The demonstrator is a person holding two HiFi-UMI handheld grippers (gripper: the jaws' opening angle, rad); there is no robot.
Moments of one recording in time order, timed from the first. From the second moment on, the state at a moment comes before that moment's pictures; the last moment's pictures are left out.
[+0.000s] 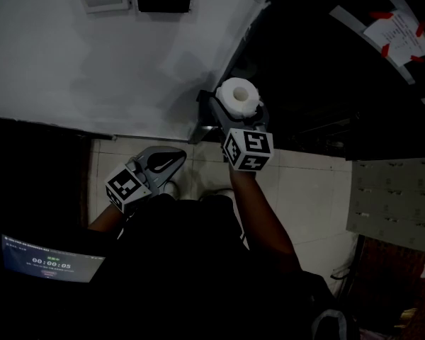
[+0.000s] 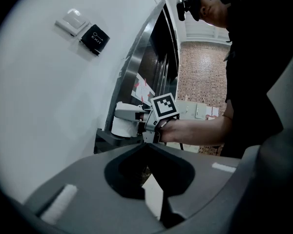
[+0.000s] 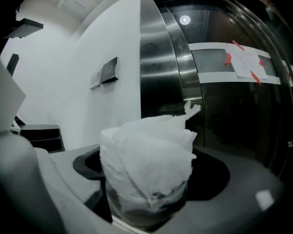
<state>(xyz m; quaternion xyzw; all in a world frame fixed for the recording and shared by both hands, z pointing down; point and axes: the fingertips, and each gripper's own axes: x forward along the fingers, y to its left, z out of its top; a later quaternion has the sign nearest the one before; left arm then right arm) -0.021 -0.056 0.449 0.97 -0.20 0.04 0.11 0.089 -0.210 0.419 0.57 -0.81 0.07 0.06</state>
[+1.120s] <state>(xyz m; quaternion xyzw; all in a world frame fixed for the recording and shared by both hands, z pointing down) -0.005 -0.048 0.449 0.98 -0.19 0.04 0.11 0.180 -0.193 0.401 0.60 -0.79 0.06 0.05</state>
